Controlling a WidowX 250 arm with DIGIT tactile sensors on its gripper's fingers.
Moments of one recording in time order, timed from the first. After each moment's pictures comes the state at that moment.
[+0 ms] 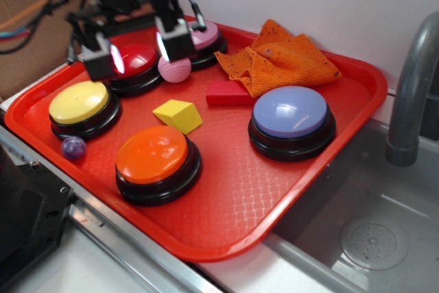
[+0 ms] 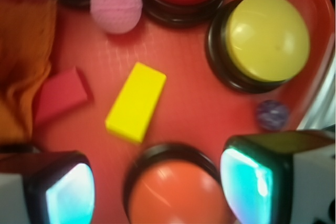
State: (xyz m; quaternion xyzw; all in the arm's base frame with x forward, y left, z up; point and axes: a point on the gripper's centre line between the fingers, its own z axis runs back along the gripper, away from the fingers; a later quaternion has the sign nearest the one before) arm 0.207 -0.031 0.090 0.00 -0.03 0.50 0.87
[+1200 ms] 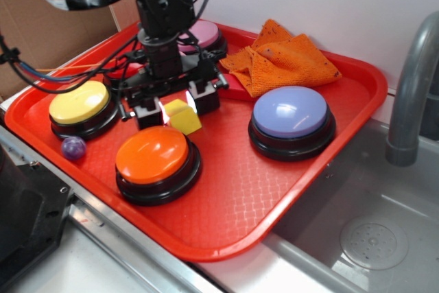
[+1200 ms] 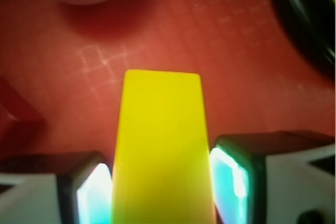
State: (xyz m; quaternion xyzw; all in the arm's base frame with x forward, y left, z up) arm 0.221 -0.026 0.018 0.03 -0.04 0.56 0.83
